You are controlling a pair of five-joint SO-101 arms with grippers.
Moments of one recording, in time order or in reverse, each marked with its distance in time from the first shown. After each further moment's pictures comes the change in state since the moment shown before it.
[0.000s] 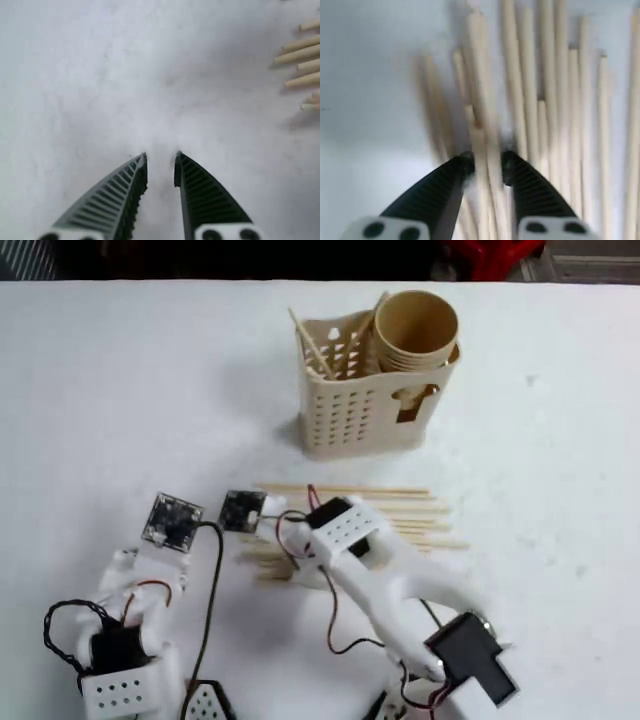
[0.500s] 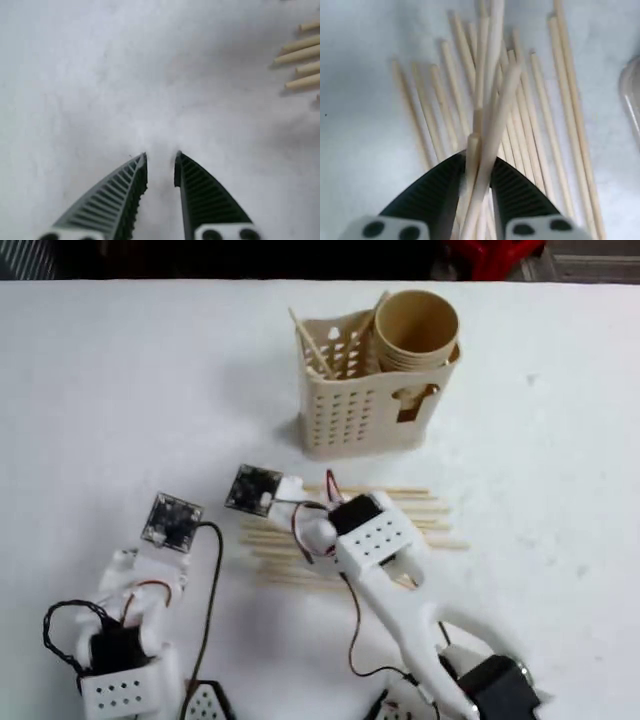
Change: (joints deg) left arm 0.0 0.0 0.0 0.0 0.0; right arm 1.3 -14.0 0.1 4.0 -2.3
